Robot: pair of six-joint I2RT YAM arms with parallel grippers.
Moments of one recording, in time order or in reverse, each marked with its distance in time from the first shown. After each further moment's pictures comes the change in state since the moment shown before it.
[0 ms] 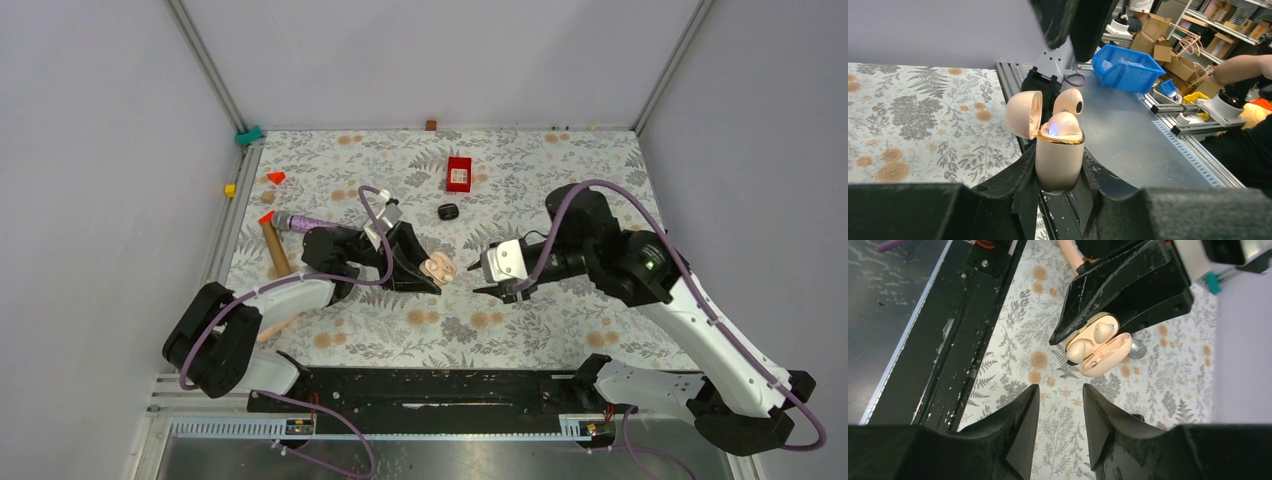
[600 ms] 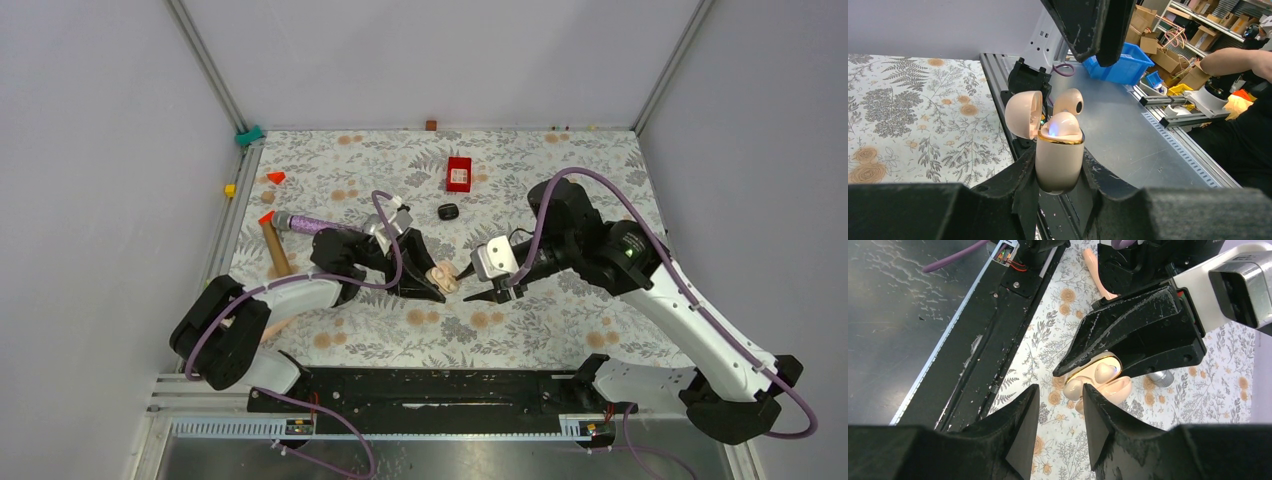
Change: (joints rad) left arm -0.052 0.046 0.001 0.013 0.031 0.000; right arm 0.006 0.080 0.006 -0.019 -0.147 -0.027
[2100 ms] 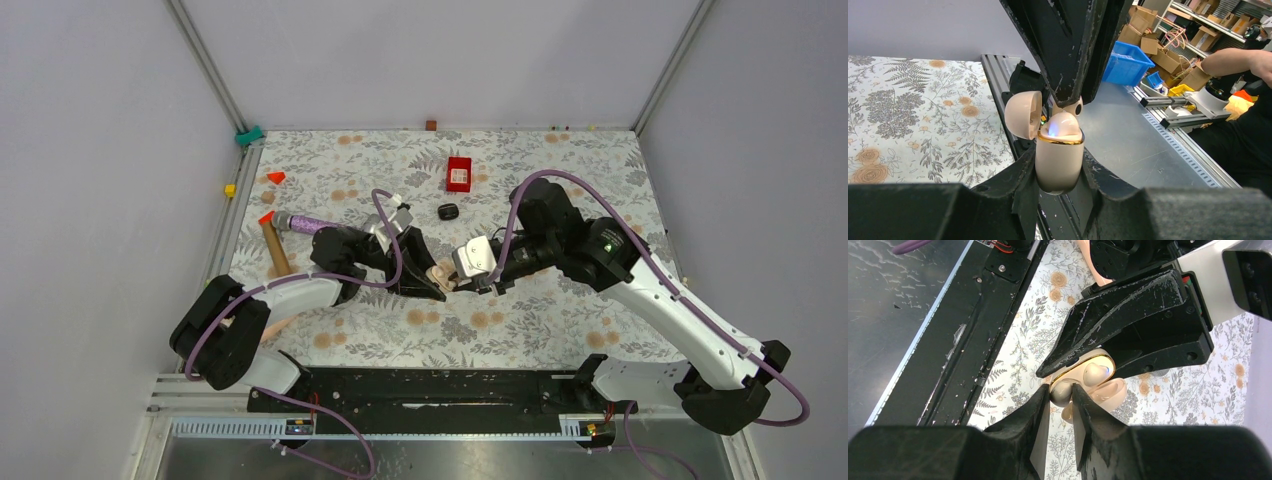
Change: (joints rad) left arm 0.001 0.002 0.013 -0.004 -0.001 -0.007; right arm 0.035 0.054 -0.018 0.051 0.093 -0.004
